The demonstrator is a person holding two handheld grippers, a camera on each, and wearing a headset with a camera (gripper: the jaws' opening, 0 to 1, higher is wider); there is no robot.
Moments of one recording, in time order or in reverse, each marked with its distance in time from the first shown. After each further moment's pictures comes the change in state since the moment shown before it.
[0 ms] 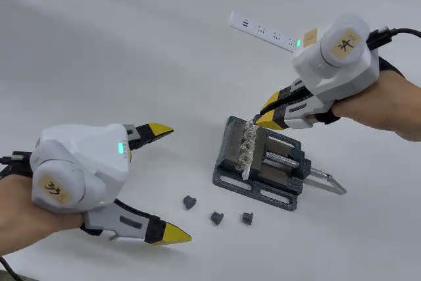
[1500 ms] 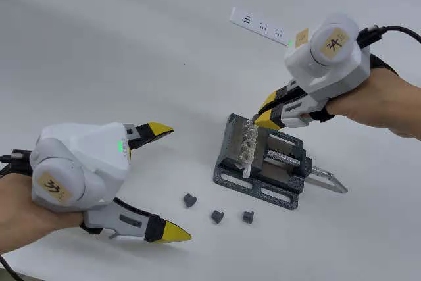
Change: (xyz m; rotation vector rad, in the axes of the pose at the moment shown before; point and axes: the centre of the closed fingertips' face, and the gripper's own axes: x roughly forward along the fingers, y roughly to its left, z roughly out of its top) left arm 0.003 -0.001 -0.001 -0.015 -0.001 -0.006; right arm 0.007 -0.004 -0.004 0.002 0.042 0.007
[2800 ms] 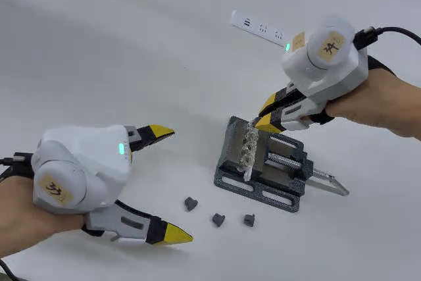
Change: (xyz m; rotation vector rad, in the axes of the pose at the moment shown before) left arm -0.001 0.003 0.000 0.000 0.000 0.001; right arm 0.002 0.000 0.002 -0.030 0.008 0.012
